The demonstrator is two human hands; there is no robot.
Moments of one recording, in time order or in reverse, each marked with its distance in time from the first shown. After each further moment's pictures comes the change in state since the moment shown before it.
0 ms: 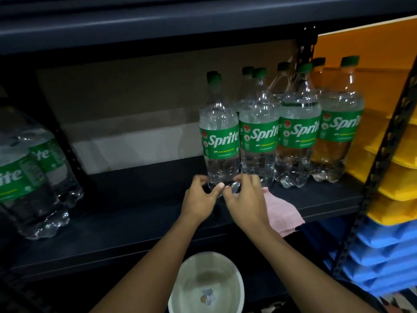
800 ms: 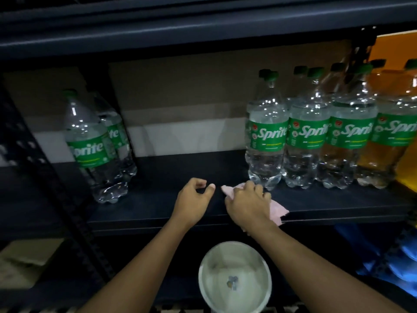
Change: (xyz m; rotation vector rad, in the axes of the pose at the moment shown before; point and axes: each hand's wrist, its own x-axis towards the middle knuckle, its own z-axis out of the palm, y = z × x) left_hand -0.064 -0.034 -0.114 0.028 0.142 -0.086; right_hand -0.040 -0.060 0.056 -0.654 -0.393 -0.119
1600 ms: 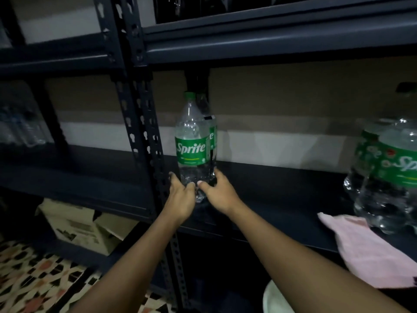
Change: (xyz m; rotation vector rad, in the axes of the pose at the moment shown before) left_hand 0.012 -0.078 -0.213 0.008 0.259 -0.322; right_hand 0.023 -0.269 0.012 1.017 -0.285 -0.390
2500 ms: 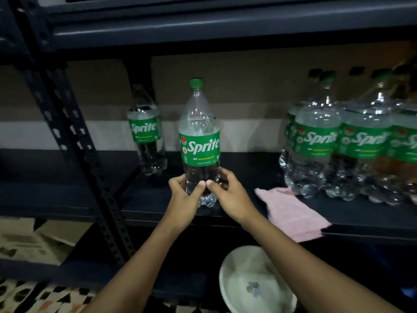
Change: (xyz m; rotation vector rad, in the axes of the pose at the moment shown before) left_hand -0.062 0.020 0.115 -0.212 -0.147 0.194; right_hand -0.087 0.066 -0.116 0.151 0.236 0.028
